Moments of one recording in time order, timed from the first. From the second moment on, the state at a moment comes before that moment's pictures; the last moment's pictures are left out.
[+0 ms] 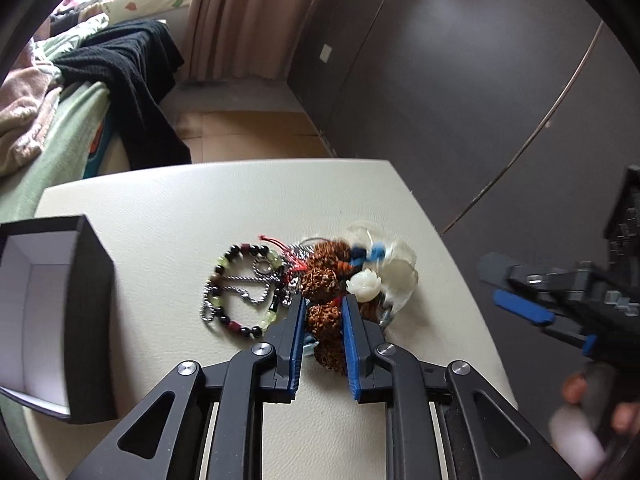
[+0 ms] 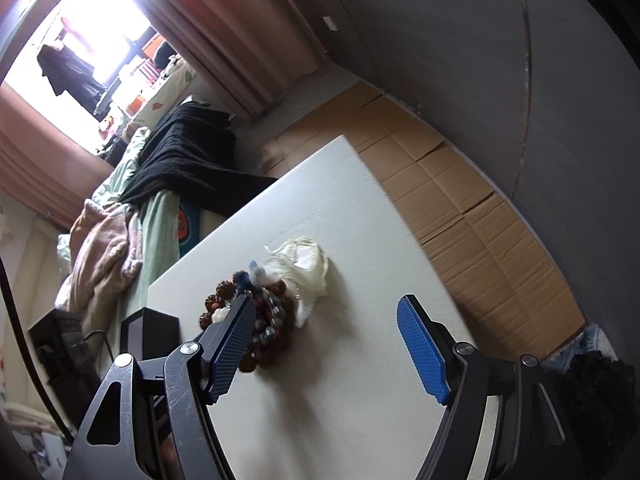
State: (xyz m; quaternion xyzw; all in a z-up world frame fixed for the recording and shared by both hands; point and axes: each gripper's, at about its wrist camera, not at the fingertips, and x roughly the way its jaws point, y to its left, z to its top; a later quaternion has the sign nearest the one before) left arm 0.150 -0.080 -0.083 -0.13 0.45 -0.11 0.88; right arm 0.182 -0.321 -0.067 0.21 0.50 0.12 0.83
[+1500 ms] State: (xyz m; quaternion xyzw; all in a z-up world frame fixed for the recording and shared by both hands) left arm 0.102 0.034 0.001 -0.22 0.32 -0.09 0.92; right arm 0.173 -0.252 -0.041 0.28 0.45 0.26 0.81
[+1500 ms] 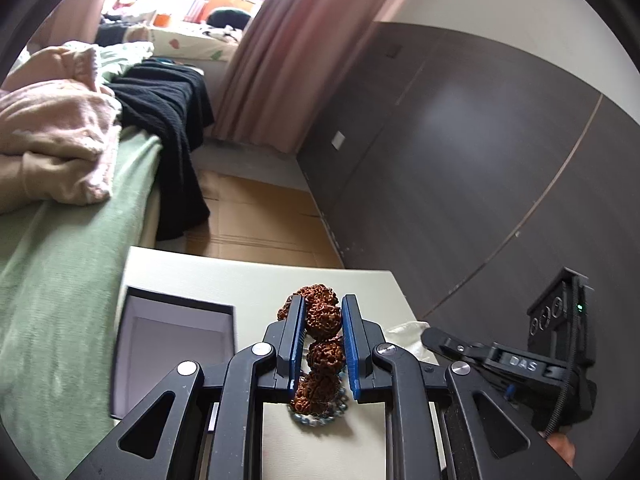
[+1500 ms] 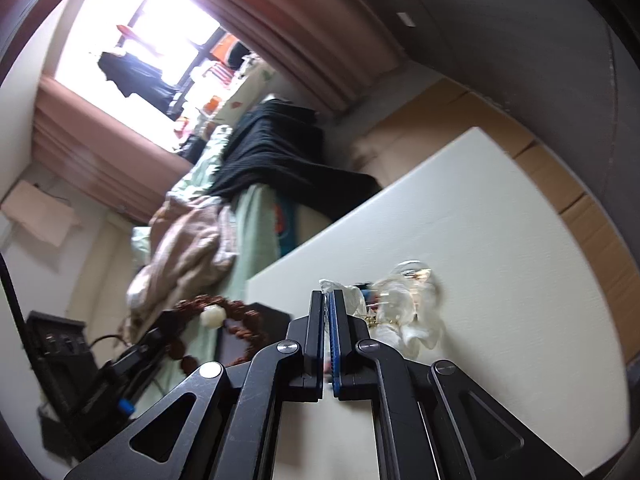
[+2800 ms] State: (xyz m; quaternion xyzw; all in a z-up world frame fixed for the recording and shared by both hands) left arm 0.109 0.099 -0.029 -0.23 0.39 0.03 0.89; right arm 0.164 -0.167 -0.055 0.24 0.47 0.28 0.80
